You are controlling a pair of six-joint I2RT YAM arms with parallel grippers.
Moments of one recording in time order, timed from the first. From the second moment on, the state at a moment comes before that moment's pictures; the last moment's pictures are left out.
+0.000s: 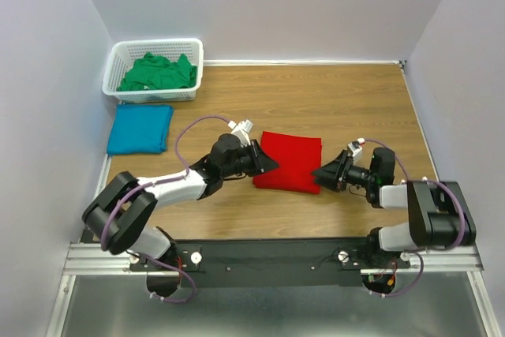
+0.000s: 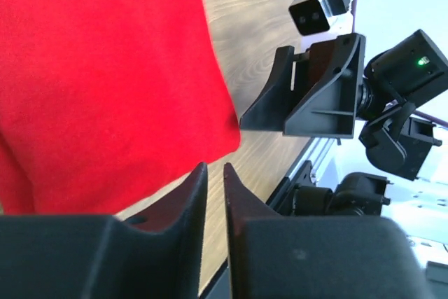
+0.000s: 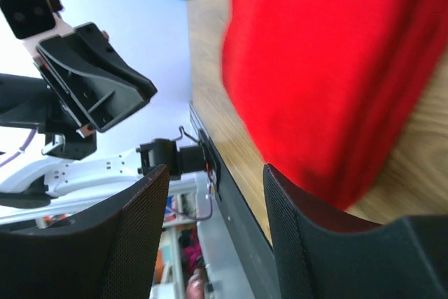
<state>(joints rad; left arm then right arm) -0.73 1.41 0.61 0.44 0.28 -0.93 -0.03 1.36 0.21 0.68 -1.07 0.98</state>
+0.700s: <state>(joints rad) -0.61 1.42 0.40 0.47 0.29 -1.12 -0.04 1.37 0.35 0.23 -0.94 0.75</state>
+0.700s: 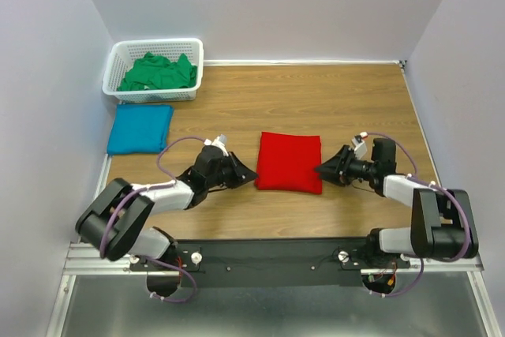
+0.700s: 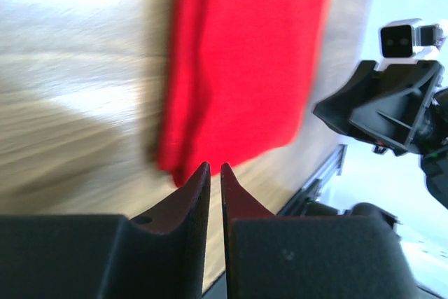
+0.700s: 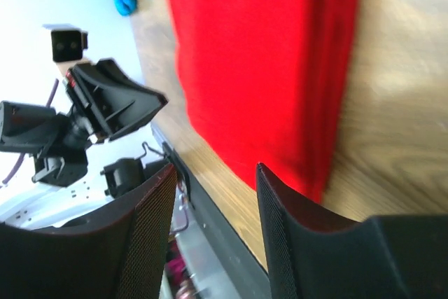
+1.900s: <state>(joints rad) -0.16 1.03 0.73 -0.20 -0.24 -0.38 1.00 1.86 1.32 -0.55 0.14 0.52</state>
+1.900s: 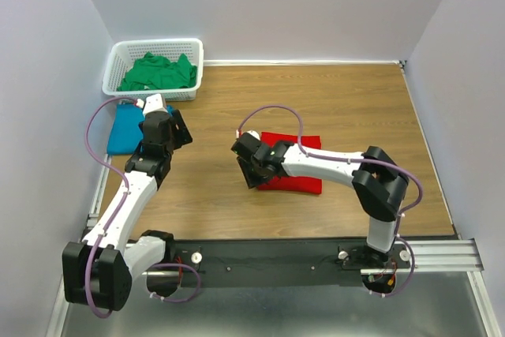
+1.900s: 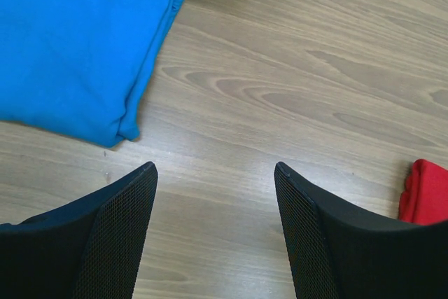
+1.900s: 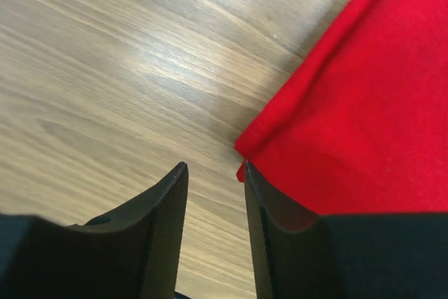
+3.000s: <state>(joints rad) -0.16 1.05 0.73 -0.18 -0.24 -0.36 0.46 1.74 0.47 0.73 -0.69 1.08</state>
